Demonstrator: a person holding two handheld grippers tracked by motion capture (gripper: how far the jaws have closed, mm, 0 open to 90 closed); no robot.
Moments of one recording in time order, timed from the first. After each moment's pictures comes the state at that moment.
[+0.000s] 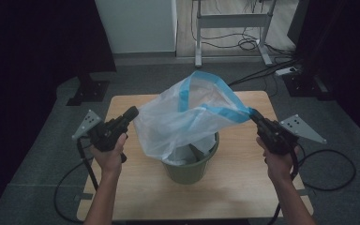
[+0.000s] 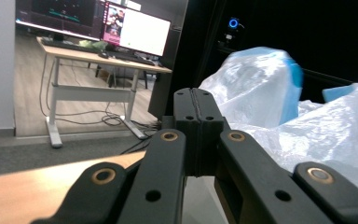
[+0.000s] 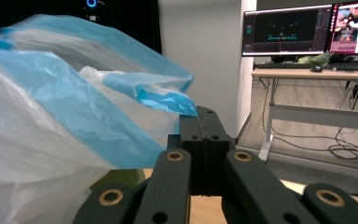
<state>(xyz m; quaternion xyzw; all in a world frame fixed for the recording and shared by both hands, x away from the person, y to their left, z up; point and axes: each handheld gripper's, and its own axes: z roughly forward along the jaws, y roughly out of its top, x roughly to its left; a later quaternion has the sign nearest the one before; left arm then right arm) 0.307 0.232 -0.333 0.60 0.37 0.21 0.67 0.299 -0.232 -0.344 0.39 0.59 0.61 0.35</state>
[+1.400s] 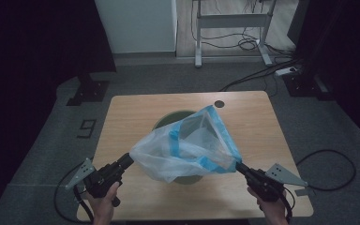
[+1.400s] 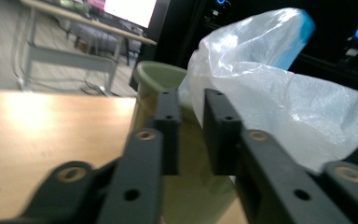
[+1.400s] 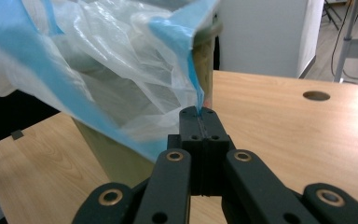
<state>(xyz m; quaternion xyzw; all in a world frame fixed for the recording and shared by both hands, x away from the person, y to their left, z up) 0.242 0.267 -0.427 0.62 0.38 0.16 0.67 0.238 -0.225 -0.458 0.38 0.67 0.60 0.22</state>
